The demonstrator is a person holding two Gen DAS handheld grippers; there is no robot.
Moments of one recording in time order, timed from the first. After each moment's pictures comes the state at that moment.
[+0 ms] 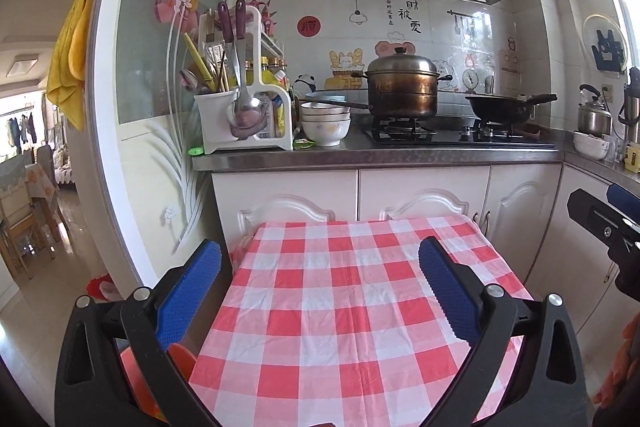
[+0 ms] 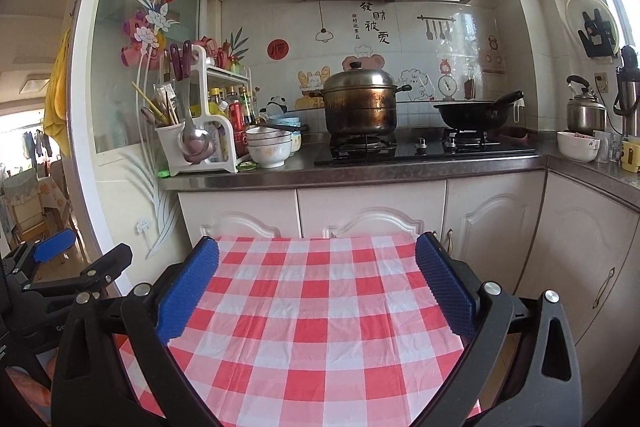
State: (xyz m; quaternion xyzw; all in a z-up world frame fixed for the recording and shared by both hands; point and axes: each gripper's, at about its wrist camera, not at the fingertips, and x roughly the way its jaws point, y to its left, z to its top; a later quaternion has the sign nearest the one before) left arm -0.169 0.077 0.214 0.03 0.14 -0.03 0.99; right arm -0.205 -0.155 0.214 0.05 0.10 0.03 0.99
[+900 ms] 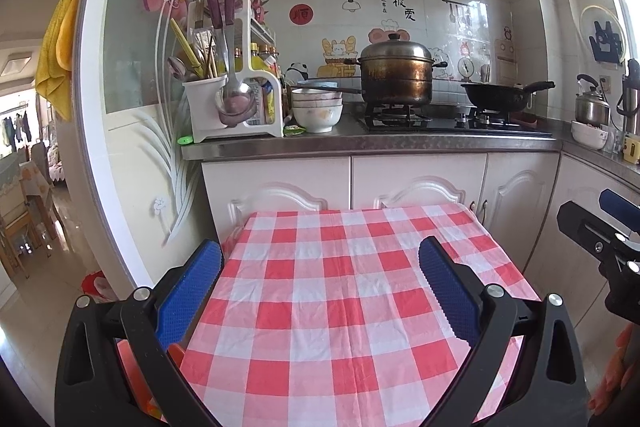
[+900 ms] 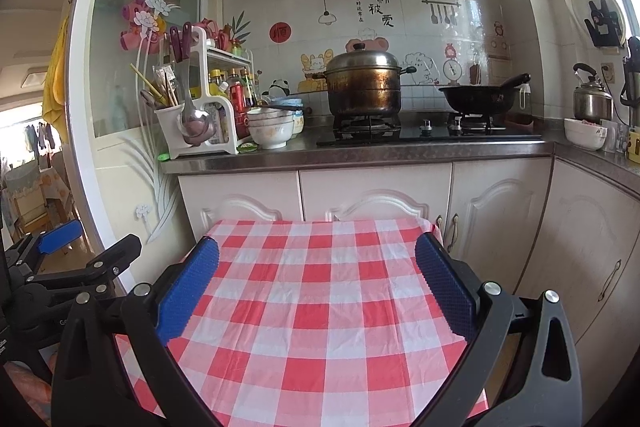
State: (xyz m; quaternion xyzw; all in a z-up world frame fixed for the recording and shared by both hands) left arm -0.155 0.069 0.197 0.03 0.16 -0.05 0.99; right arm -0.187 -0.156 0.192 0.05 0.13 0.03 0.99
